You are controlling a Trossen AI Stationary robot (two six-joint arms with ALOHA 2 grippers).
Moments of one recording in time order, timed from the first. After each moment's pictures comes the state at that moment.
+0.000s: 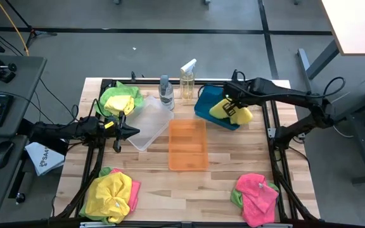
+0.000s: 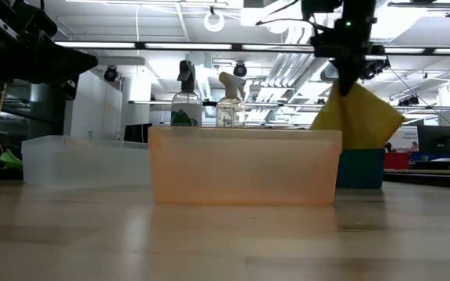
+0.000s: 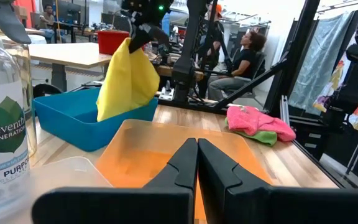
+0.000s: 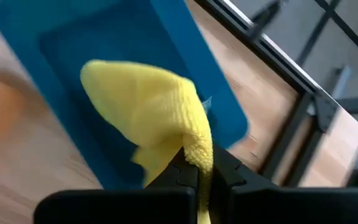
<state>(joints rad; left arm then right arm) -0.04 0.02 0.01 0.02 -0.08 -0.15 -0.32 1.41 1.33 -1.29 0.44 0.55</state>
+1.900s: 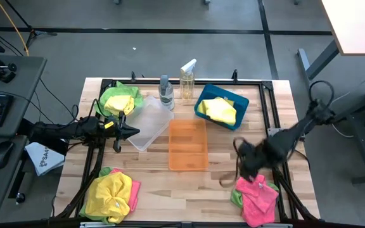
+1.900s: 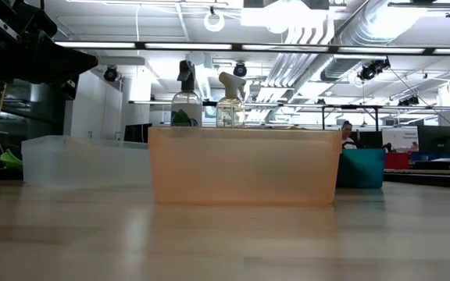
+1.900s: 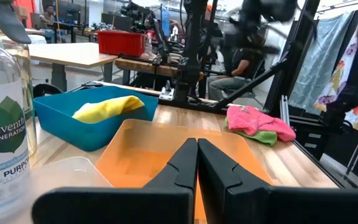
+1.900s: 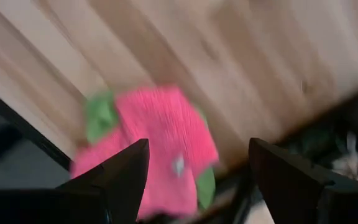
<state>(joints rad) -0.04 0.02 0.01 0.02 -0.08 -0.15 0.62 1.43 1.33 -1.46 -0.07 1.29</state>
